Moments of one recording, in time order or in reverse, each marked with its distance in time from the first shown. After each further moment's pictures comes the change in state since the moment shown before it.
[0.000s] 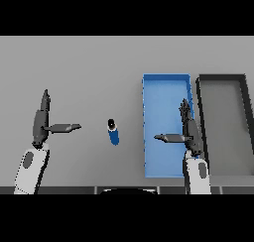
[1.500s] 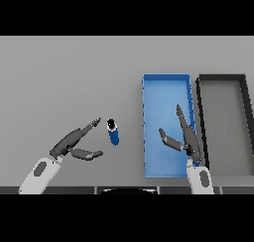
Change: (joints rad) left arm 0.043 0.101 -0.311 -0.140 -0.088 -0.487 -0.095; right arm 0.102 -0.107 0.130 -0.143 0.187 0.042 -0.036
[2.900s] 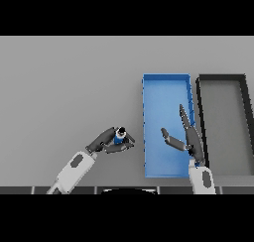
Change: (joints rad) left arm -0.158 -0.366 -0.101 0.316 -0.064 0.046 -0.129; right arm 0.010 -0.006 -0.018 -0.016 -0.022 0.003 0.005
